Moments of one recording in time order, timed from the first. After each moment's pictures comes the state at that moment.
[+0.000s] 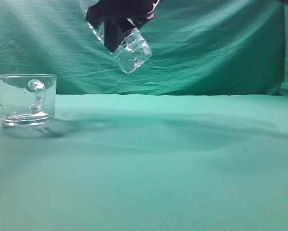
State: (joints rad) left arm 0.07 -0.02 0.02 -0.09 0.35 0.11; right arm 0.74 1.94 -1.45 -0.58 0.35 0.11
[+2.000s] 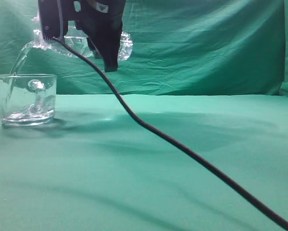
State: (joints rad) left arm 0.07 -0.02 0.02 -0.09 0.35 0.11; right arm 0.84 2.20 -1.68 -1.56 0.54 0.10
